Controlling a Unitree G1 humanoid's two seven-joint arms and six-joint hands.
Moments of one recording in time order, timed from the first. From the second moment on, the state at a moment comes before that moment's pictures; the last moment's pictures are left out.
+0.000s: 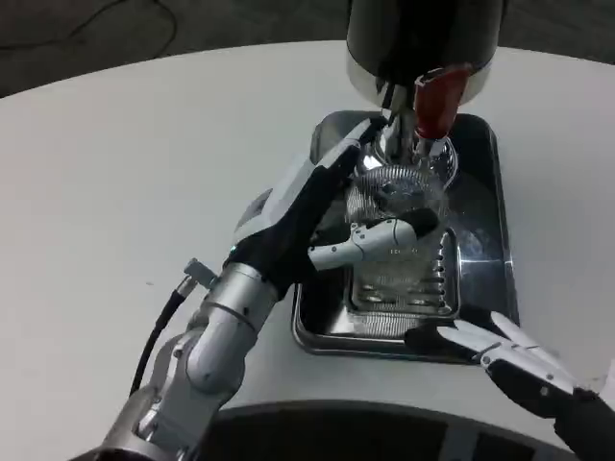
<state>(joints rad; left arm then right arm) -0.70 0.20 -0.21 0.56 0.39 -0.35 0.04 0.62 -0.38 -0.24 -0.91 -0.15 -0.28 0.45</state>
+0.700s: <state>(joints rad) -0.62 0.22 -0.21 0.47 0.39 -0.32 0.03 0.64 -0.36 -0.25 -0.91 -0.15 -0.30 0.45</state>
